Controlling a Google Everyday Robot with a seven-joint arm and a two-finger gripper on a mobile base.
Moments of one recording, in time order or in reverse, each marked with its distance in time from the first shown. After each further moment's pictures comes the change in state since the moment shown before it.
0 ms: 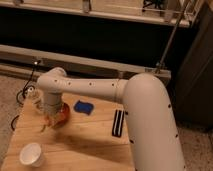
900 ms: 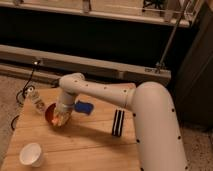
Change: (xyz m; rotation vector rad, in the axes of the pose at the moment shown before) arm -0.035 -0.009 0.030 -0.032 0.188 0.204
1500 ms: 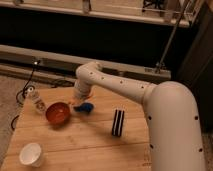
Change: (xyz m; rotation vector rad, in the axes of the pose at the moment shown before) arm -0.098 0.013 -0.082 -0.261 -0.145 0.313
